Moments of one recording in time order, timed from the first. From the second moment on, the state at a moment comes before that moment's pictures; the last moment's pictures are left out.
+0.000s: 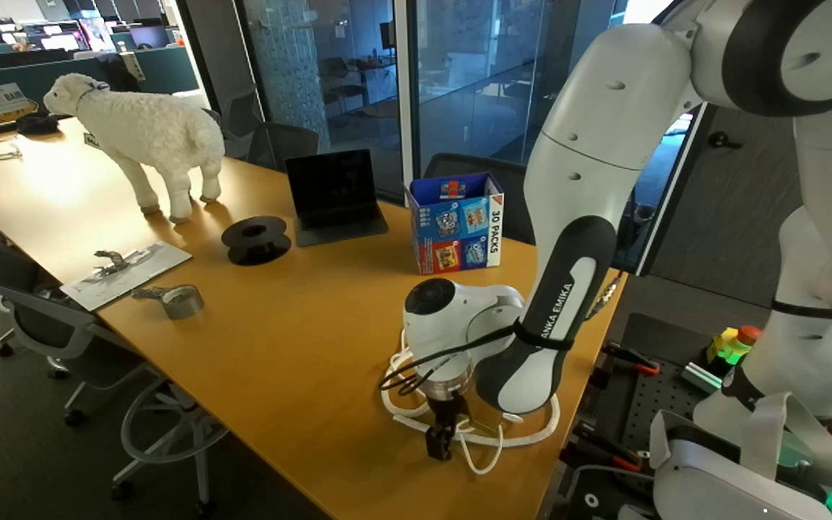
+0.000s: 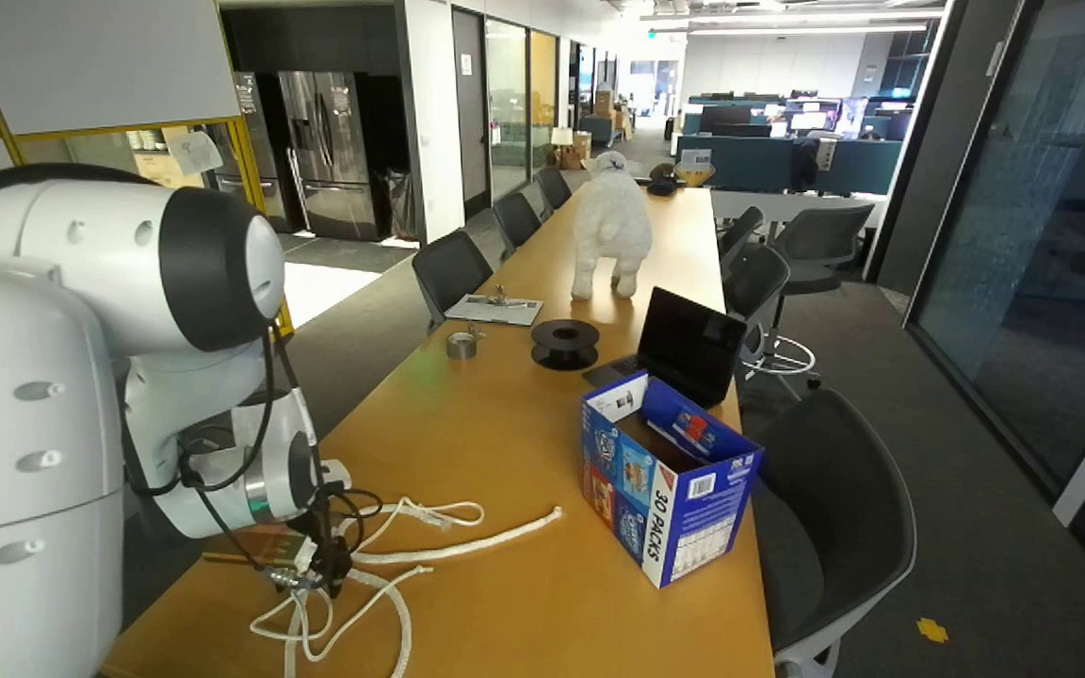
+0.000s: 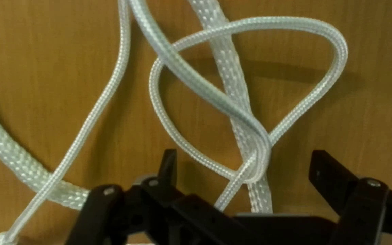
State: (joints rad) arm 0.40 0.51 0.12 -2.33 -0.22 2.72 0.54
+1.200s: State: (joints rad) arm 0.29 0.48 0.18 -2.40 0.07 2.86 0.33
